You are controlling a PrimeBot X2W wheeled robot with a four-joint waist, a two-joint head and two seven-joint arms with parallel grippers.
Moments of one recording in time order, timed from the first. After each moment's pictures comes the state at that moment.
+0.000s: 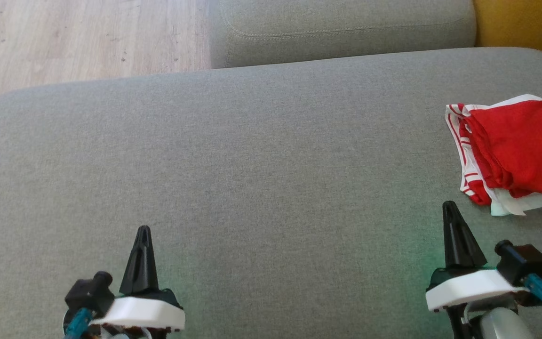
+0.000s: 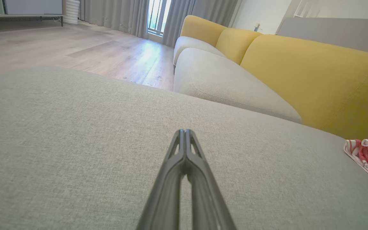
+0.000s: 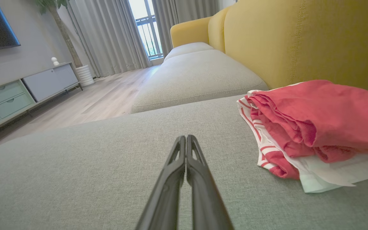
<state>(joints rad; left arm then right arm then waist) -0.03 0.05 -0.16 0.35 -0.40 -0.05 -0.25 -0.01 -0.05 0.03 0.30 0.21 0.12 -0.24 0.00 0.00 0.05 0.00</state>
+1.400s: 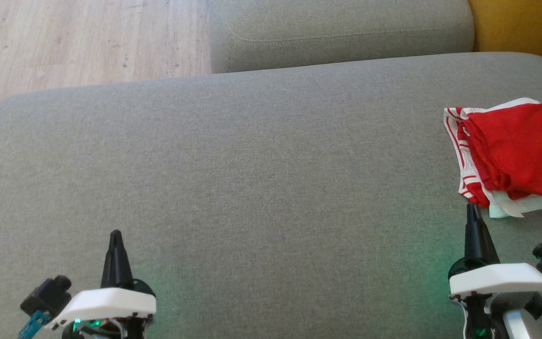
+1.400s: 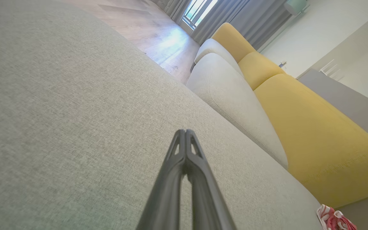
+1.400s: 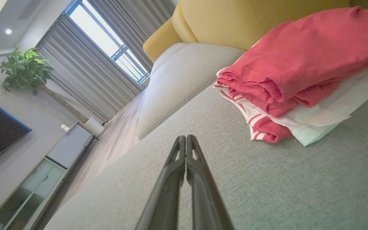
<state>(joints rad) -0.04 0.04 -0.08 0.32 -0.80 -0.07 -0.12 -0.02 -0.05 0.00 0.29 0.69 0.12 -0.14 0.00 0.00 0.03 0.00</state>
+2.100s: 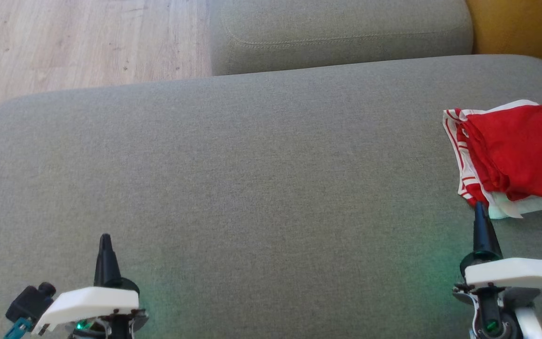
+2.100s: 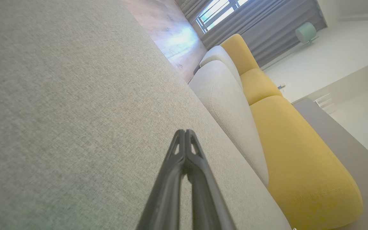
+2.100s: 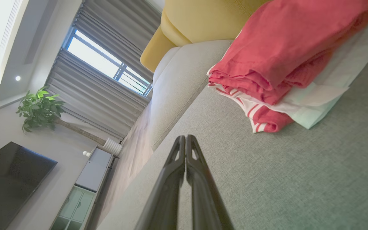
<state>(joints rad) -0.04 0.04 -0.04 0.31 -1.01 -0.09 -0.06 -0.03 -0.05 -0.02 0.29 0.94 0.12 -0.08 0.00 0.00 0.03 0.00</state>
